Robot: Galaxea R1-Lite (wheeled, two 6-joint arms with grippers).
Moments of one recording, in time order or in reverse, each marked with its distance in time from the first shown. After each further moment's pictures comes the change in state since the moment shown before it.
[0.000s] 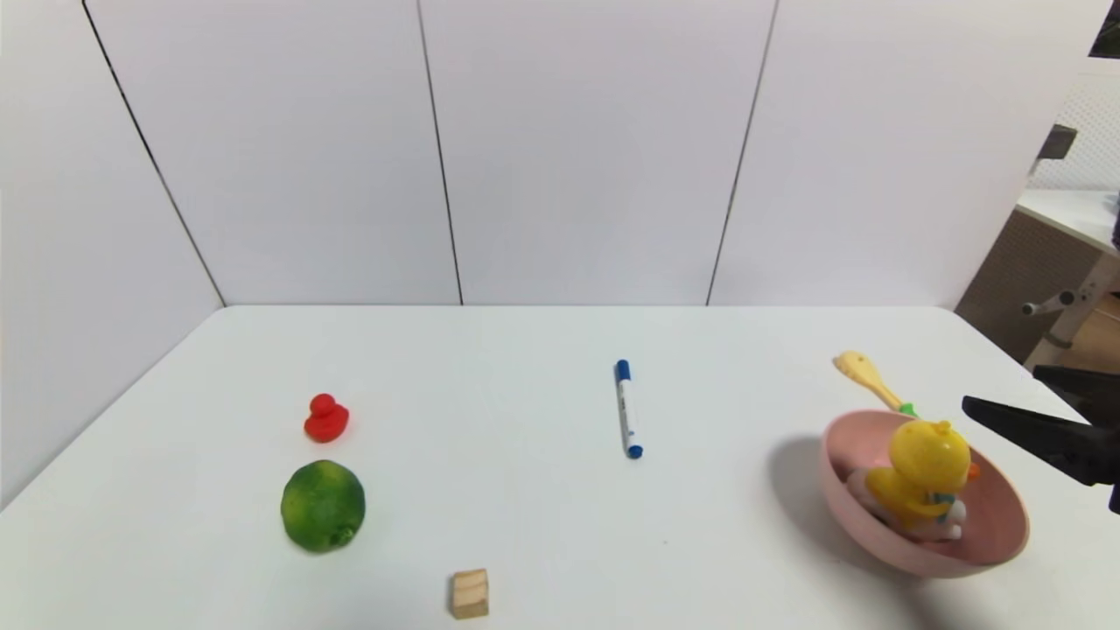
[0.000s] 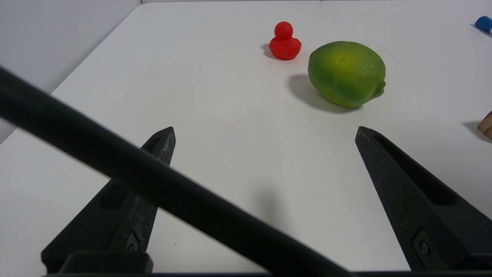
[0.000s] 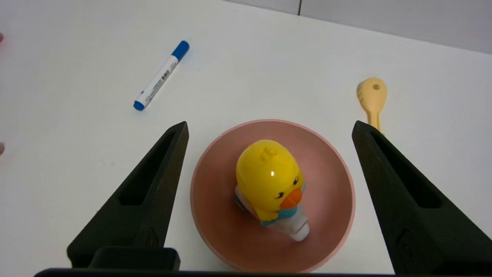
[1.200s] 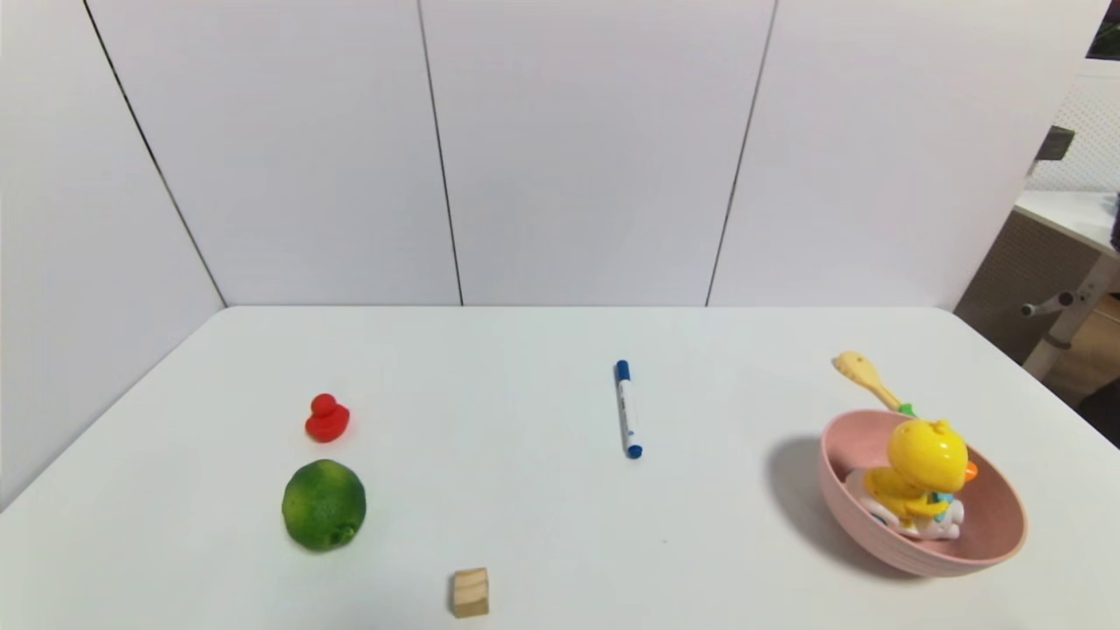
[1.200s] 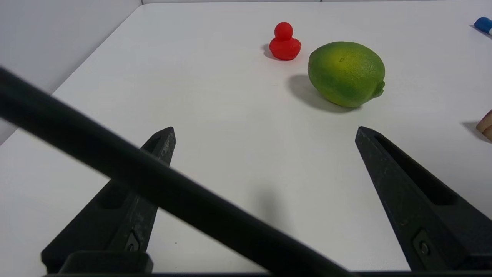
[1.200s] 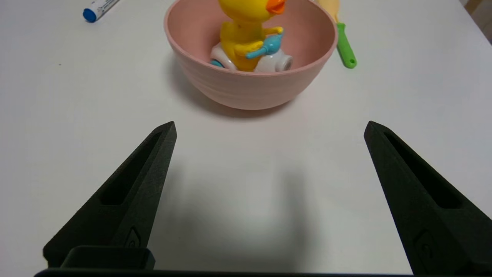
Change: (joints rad) left arm 0.000 0.000 0.000 0.000 0.000 0.000; right arm -0.049 -0.667 0.533 0.041 -0.140 -0.012
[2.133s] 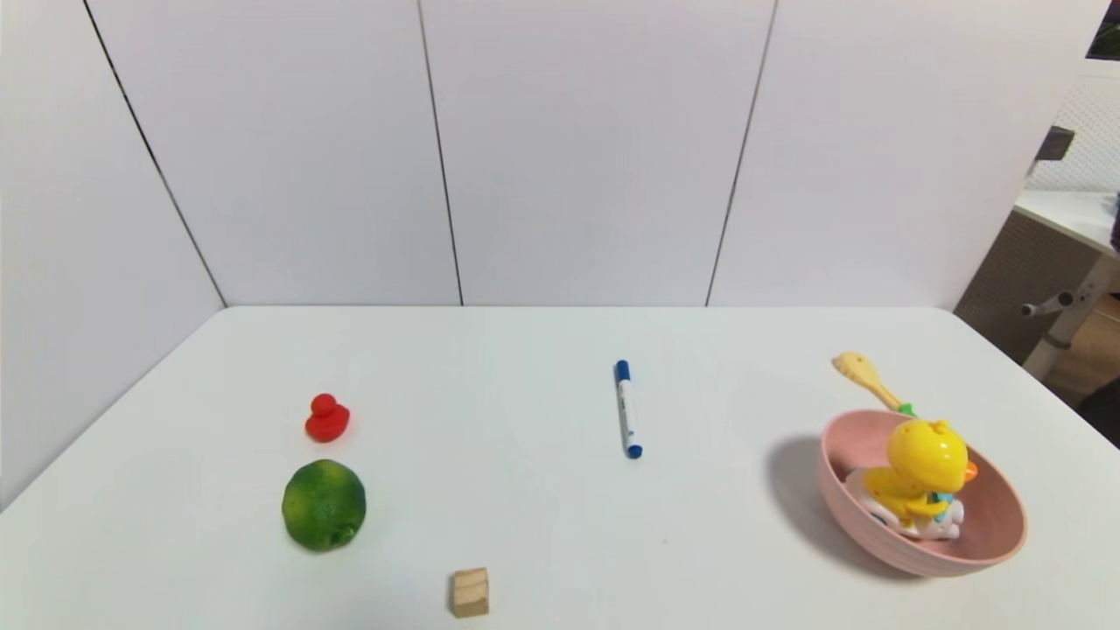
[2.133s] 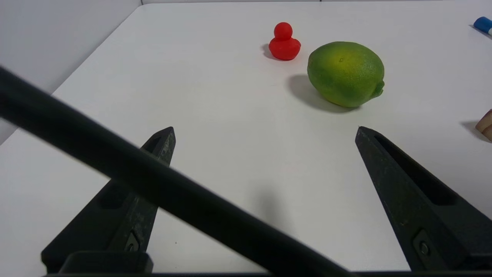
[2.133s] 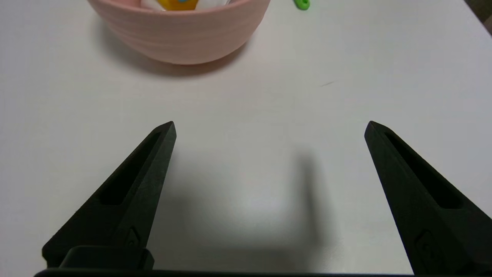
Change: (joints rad) left arm 0.000 0.000 0.000 0.000 0.000 0.000; right arm 0.041 -0.036 0.011 0.120 -0.201 0.039
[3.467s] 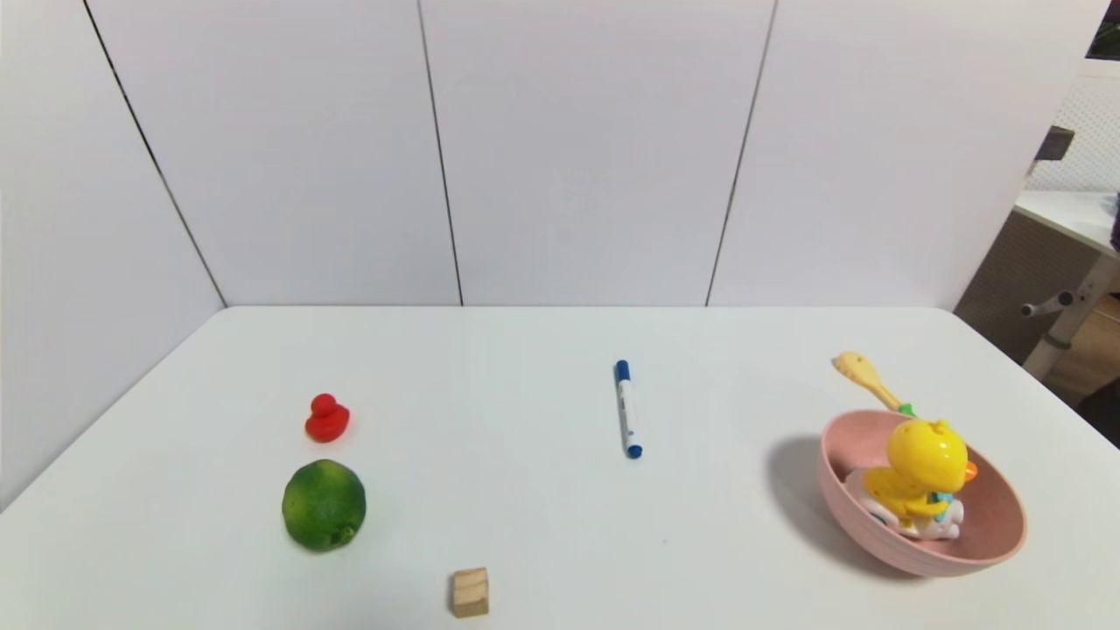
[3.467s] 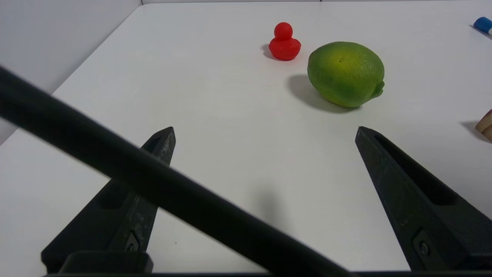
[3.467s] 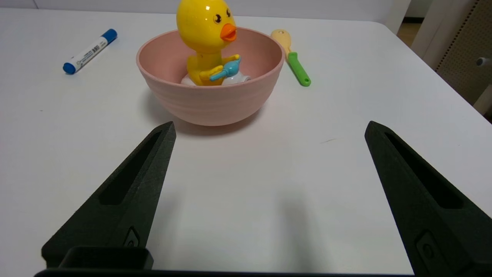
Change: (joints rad) left arm 0.000 0.000 0.000 0.000 0.000 0.000; right arm 0.047 -0.282 0.002 -0.004 -0.006 0.056
